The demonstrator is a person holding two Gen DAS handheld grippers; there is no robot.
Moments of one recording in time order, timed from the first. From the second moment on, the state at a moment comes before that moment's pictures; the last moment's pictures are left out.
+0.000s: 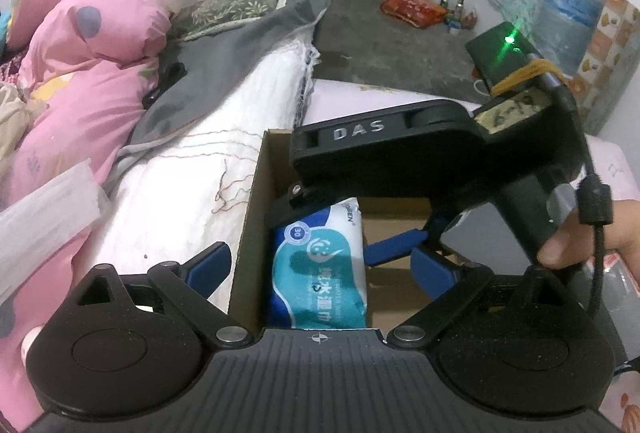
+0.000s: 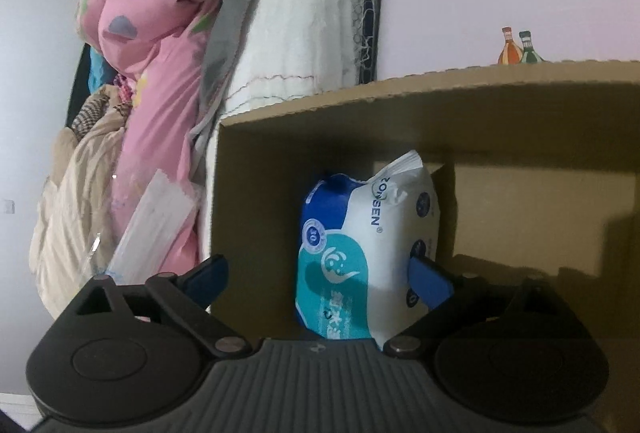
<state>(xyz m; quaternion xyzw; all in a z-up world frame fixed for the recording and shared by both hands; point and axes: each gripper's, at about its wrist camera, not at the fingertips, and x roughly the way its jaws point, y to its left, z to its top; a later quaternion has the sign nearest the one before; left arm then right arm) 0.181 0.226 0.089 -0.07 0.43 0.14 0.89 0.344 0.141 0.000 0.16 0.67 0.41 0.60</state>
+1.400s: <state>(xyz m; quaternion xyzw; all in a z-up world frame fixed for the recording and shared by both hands) 0.109 -0.049 0.053 0.10 0.37 -0.03 0.92 0.176 -0.273 -0.002 0.36 0.39 0.43 0.74</state>
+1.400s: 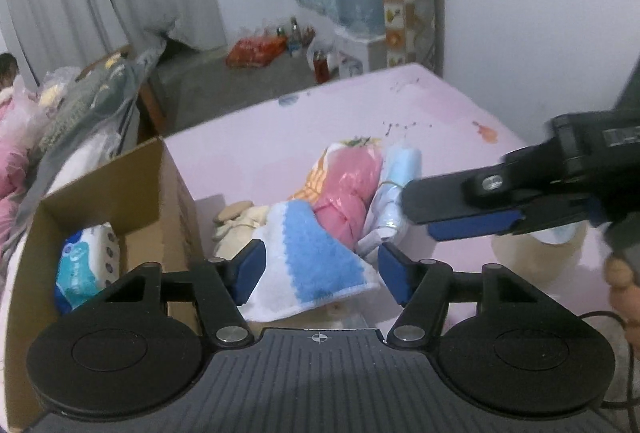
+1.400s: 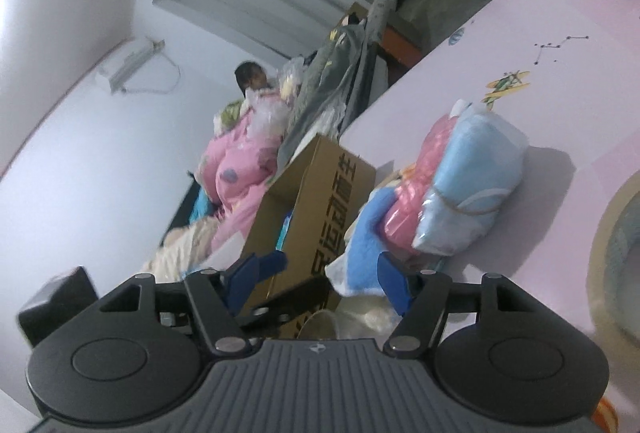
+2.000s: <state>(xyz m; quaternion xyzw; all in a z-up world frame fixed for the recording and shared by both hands) 0.156 -0.034 0.018 0.05 0.45 -0.01 0.89 0.198 -0.285 -0.024 0.38 0.38 0.43 0.73</state>
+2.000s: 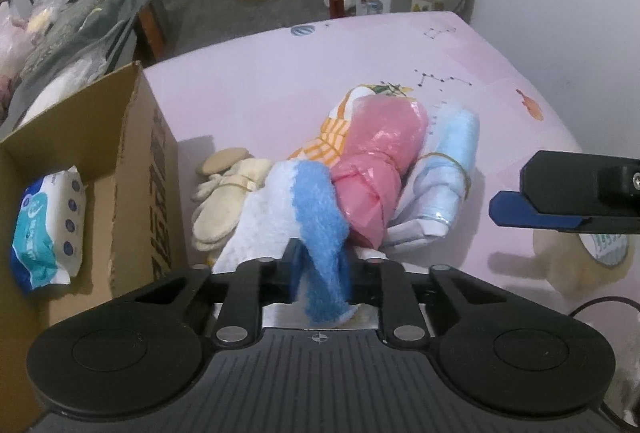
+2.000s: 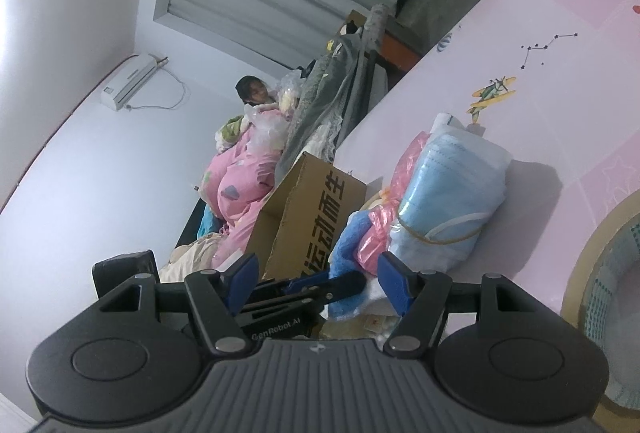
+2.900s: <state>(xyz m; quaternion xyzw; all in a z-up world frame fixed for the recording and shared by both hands) 0.076 0.060 0.147 -0.04 0.24 0.07 0.97 0.170 -0.246 0.024 0.34 0.36 0.45 0.75</state>
